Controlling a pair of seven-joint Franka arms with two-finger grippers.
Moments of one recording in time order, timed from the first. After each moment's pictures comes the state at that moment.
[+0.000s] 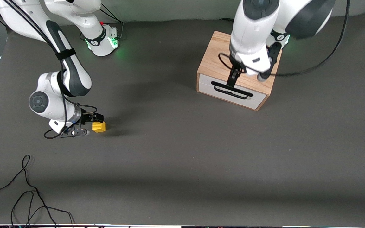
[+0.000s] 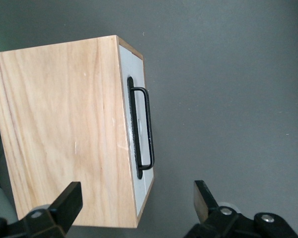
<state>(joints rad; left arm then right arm) -0.15 0.15 -0.51 -1.59 0.02 1.55 -1.77 0.06 0.30 0.04 -2.16 0.04 2.35 -0.01</state>
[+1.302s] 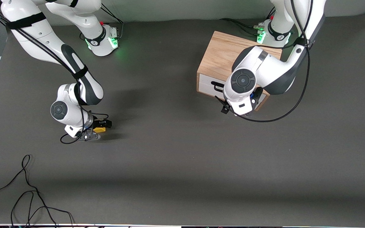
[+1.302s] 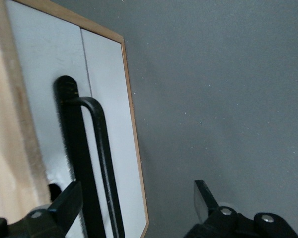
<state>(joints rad) -0.13 0.38 -0.49 -1.82 0.07 1.88 -1.75 0.06 0.48 0.04 -2.18 0.04 2.57 -0.02</state>
